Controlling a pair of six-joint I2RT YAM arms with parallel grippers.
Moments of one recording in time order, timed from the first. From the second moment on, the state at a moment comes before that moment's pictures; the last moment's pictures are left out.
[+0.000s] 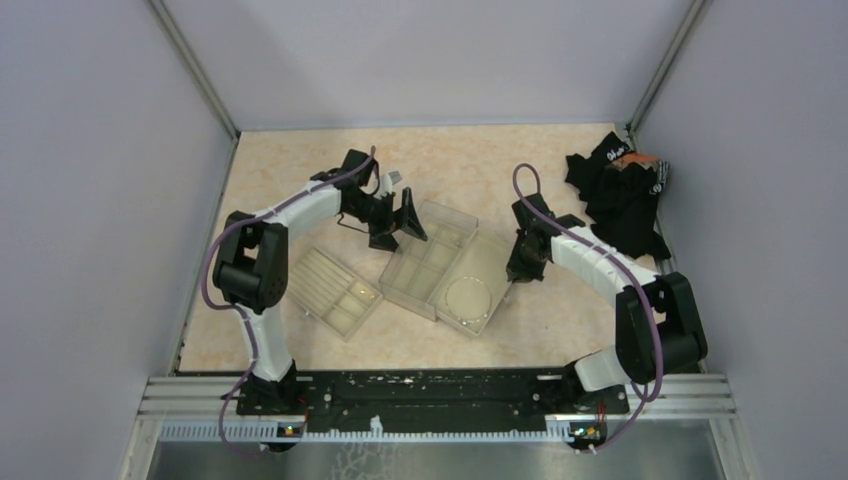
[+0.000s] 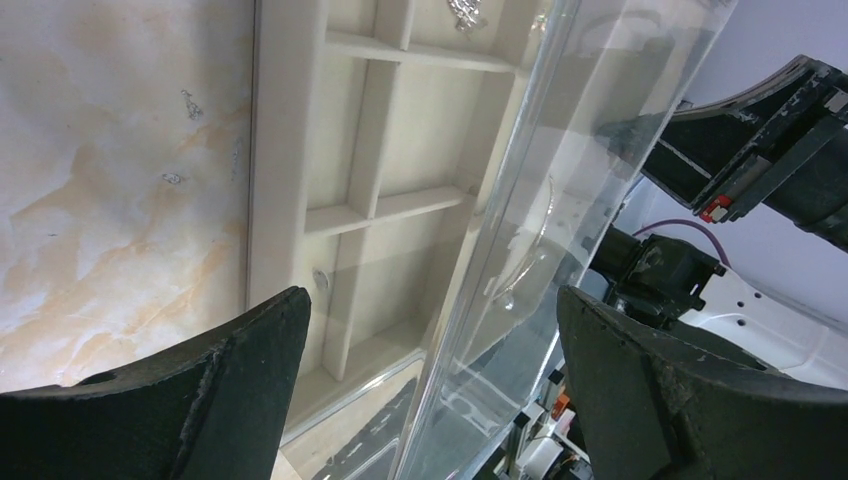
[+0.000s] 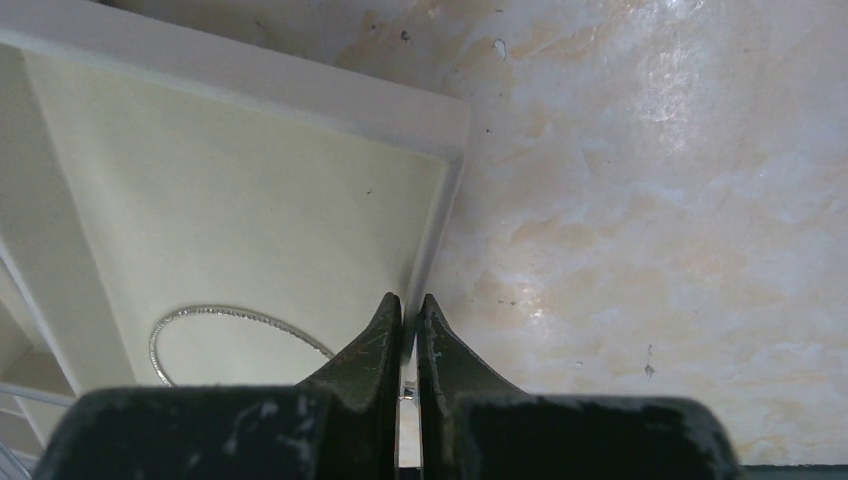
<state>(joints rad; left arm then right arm) -0.39 1.93 1.40 -0.60 0.72 -0.47 0.37 1.43 0.90 -0.71 0.03 0.73</state>
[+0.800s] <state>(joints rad) -0.40 1.95 1.41 -0.61 0.72 -0.46 0.37 1.43 0.97 -0.82 -0.01 0.59</state>
